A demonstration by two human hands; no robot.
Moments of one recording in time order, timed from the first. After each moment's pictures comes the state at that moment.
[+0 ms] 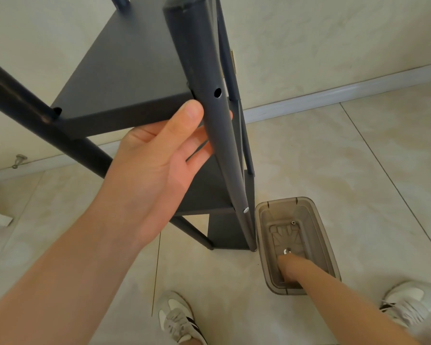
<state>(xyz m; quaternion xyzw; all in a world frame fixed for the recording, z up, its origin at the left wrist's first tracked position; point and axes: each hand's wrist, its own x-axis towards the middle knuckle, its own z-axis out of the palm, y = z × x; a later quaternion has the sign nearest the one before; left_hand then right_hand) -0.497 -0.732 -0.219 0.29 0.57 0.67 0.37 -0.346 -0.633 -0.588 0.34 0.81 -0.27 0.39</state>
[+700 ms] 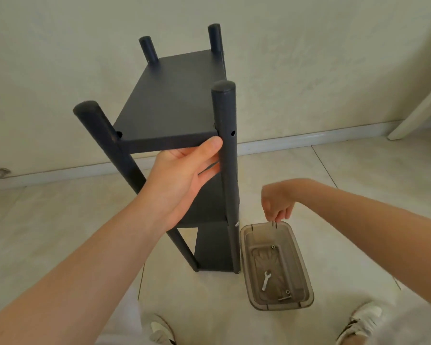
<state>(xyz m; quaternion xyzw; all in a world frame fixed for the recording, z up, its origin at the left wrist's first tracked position) -0.496 -0.730 -0.212 0.29 0.51 0.69 0.42 -0.393 -0.533 -0.331 0.27 0.86 -0.28 0.34</state>
